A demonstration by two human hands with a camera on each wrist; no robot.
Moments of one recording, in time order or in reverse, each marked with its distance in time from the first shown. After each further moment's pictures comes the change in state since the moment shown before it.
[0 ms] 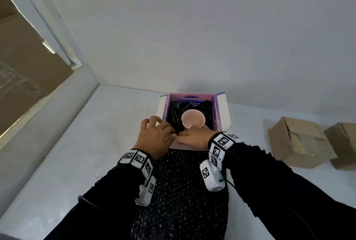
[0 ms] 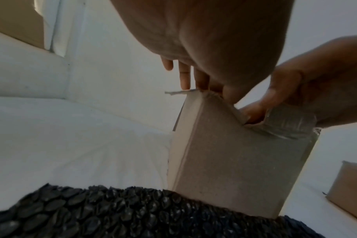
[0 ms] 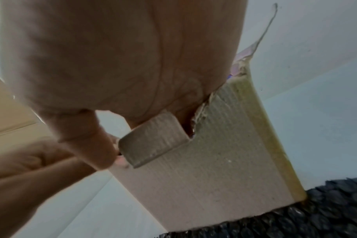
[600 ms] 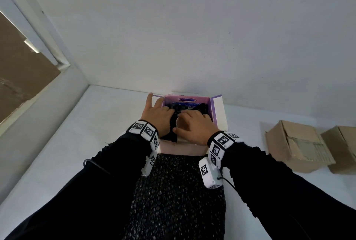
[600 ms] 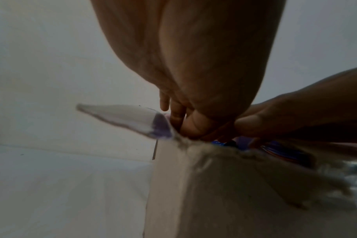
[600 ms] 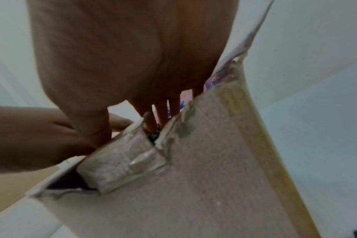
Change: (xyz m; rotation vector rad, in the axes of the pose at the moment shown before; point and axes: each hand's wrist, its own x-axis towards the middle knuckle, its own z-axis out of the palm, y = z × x) left_hand 0.093 -0.001 -0.022 0.193 -0.418 0.005; right_hand 0.024 0.035 -0.008 -0.007 0.505 -0.004
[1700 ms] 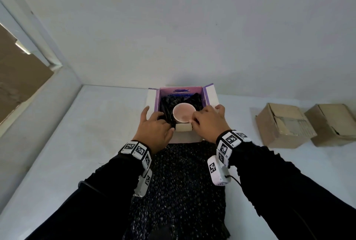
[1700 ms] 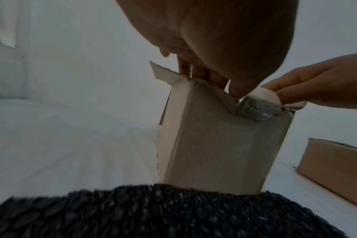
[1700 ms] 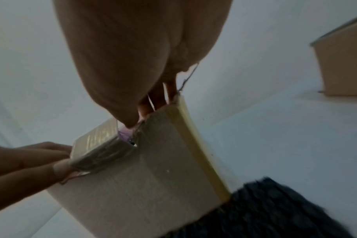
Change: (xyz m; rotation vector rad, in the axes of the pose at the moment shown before) left_hand -0.063 0.014 0.055 -0.165 0.417 0.152; right_hand -0.059 0.006 0.002 -0.210 0.182 0.131
